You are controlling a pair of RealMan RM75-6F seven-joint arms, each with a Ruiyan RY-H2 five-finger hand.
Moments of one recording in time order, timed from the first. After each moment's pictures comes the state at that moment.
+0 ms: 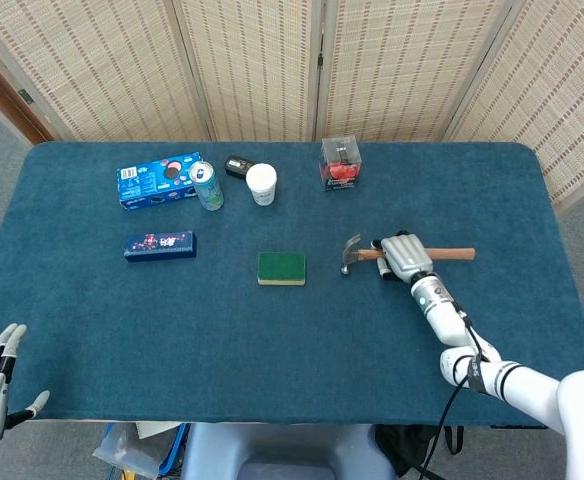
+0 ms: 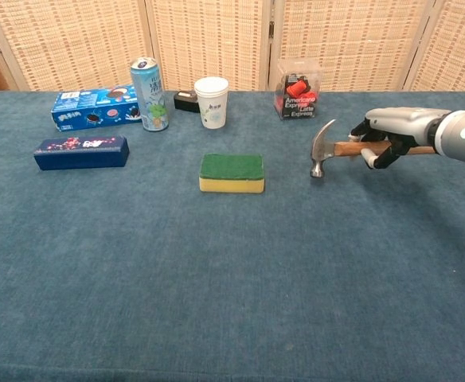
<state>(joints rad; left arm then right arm) 0.05 -1.16 -0.01 -1.71 1.49 1.58 0.16 0.82 -1.57 0.18 -1.07 -1.02 0.67 -0.14</state>
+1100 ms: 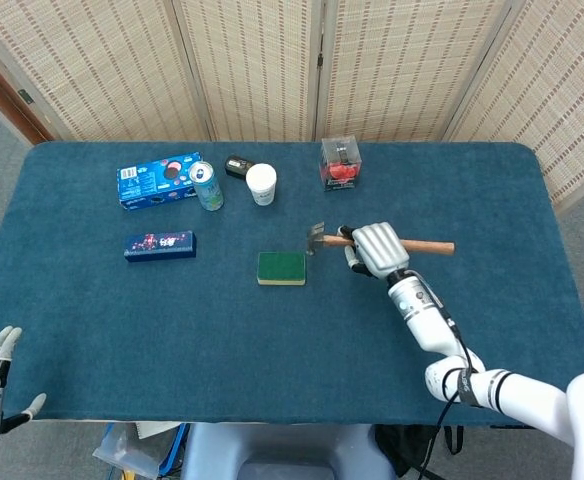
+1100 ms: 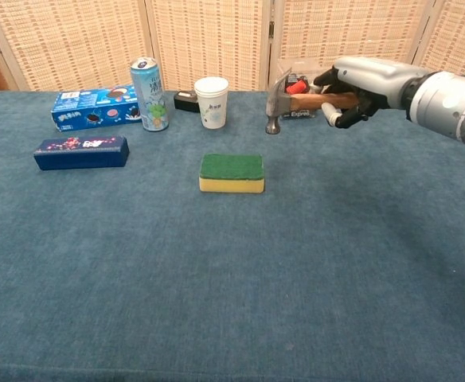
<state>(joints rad) 0.07 -1.16 0.00 -1.70 1.50 1.60 0.14 0.82 -1.56 0.25 -1.28 -1.15 0.89 -0.17</state>
